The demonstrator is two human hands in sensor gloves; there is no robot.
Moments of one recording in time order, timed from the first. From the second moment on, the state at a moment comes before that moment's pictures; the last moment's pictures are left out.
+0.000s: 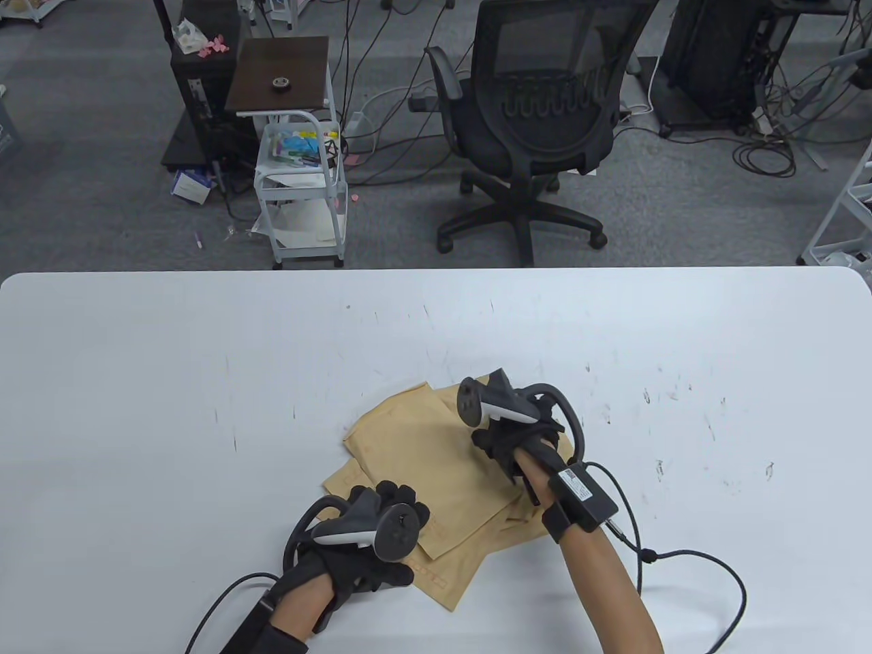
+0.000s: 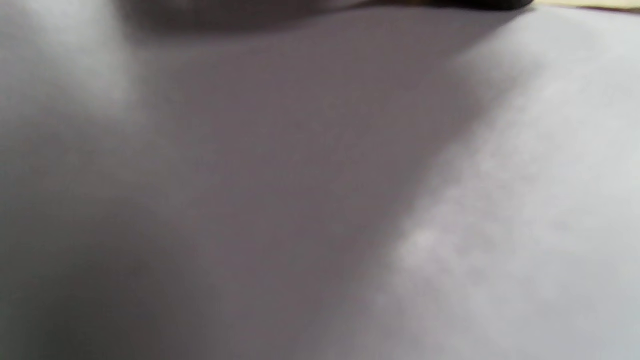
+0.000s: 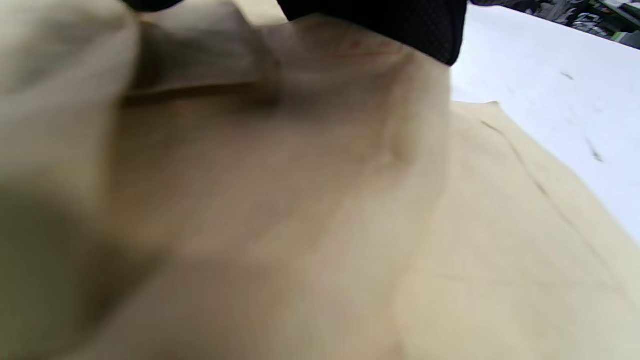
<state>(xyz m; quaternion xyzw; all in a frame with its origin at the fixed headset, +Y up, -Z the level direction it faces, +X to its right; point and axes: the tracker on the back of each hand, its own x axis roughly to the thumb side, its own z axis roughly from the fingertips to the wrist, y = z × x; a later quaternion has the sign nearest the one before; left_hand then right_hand) -0.127 -0.794 -0.304 -0.27 -0.32 -0.05 0.91 0.061 -0.761 -0.452 -0.12 -0.22 -0.96 0.12</state>
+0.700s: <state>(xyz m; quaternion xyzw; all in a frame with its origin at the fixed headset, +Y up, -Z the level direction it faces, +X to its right) -0.113 -0.795 -0.298 -0.27 -0.33 -0.05 0.90 0.060 -0.766 -0.444 -0.06 -0.16 -0.98 0.10</state>
